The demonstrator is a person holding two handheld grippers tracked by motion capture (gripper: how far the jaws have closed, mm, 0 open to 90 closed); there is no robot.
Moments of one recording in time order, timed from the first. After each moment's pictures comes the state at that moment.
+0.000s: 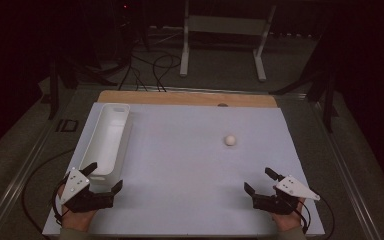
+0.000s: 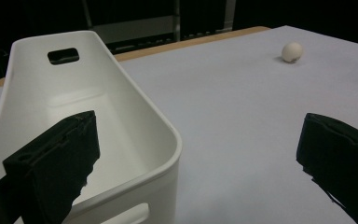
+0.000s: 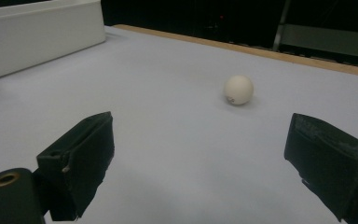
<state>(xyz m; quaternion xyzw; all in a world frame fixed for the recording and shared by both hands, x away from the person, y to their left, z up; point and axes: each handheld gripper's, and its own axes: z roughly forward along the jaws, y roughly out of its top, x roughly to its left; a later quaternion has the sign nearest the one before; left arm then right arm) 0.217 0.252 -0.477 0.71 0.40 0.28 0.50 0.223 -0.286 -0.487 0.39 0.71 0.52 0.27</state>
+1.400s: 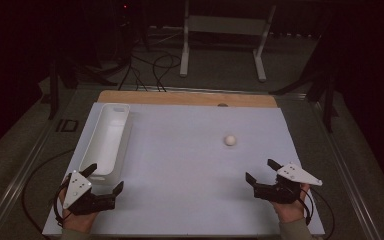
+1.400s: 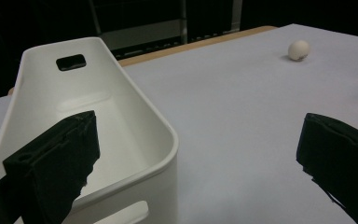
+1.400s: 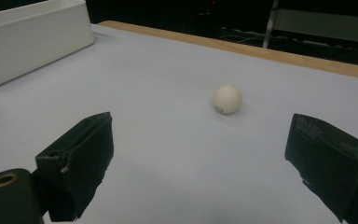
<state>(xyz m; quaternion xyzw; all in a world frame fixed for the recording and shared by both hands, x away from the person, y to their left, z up) 0.211 0.247 -0.478 0.71 0.39 0.31 0.49 0.240 -0.281 -0.453 0.42 0.72 0.49 0.26</state>
